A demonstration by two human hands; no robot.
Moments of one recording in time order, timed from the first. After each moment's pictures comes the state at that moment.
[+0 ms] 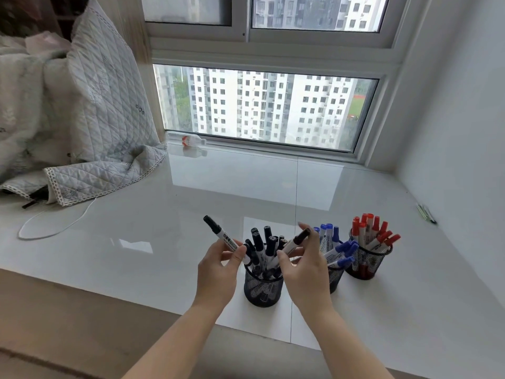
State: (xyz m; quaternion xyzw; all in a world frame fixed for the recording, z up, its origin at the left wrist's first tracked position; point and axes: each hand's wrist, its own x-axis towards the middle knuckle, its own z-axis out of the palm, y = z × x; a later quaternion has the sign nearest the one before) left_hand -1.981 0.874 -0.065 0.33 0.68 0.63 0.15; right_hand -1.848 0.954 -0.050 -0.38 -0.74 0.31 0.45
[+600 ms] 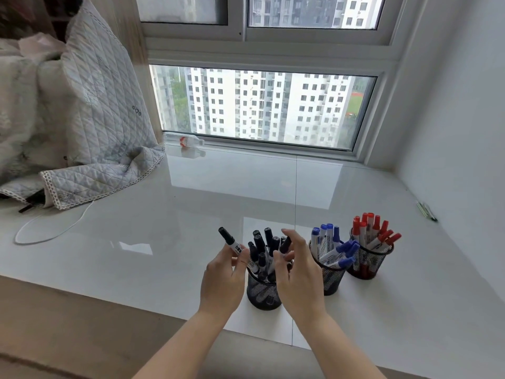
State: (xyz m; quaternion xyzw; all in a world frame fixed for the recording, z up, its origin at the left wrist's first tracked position) left_hand -1.973 0.876 -0.063 0.42 0.73 0.53 0.07; right_hand -1.854 0.944 -0.055 -0.33 -0.78 0.19 0.49
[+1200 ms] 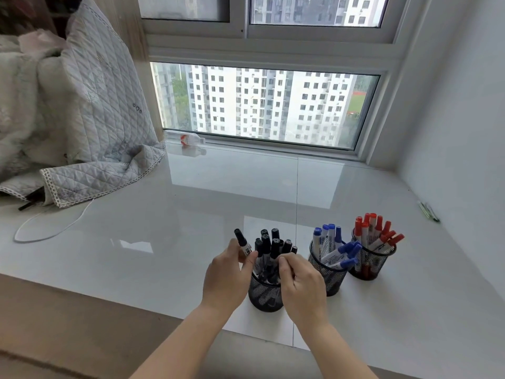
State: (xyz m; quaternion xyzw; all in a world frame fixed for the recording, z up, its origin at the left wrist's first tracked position) left_hand -1.976 0.885 -0.062 0.46 0.76 0.46 0.04; right_hand -1.848 0.946 -0.069 -0.38 -0.79 0.24 0.41
